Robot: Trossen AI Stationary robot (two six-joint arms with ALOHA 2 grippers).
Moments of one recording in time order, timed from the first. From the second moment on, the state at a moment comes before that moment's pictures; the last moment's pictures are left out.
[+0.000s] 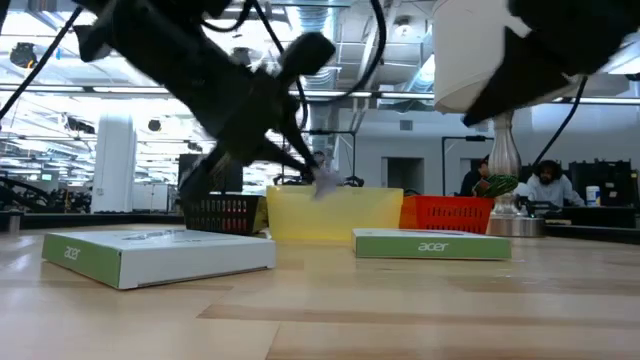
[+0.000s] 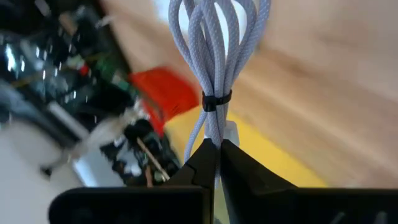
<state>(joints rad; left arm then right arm) -0.36 1.83 0.94 0.15 -0.82 1.42 0.70 1.75 1.13 -0.87 0.96 1.07</state>
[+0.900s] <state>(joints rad) -0.18 1.12 0.93 -0.04 -0.78 0.62 0.55 1.75 1.21 -0.40 1.49 0.45</state>
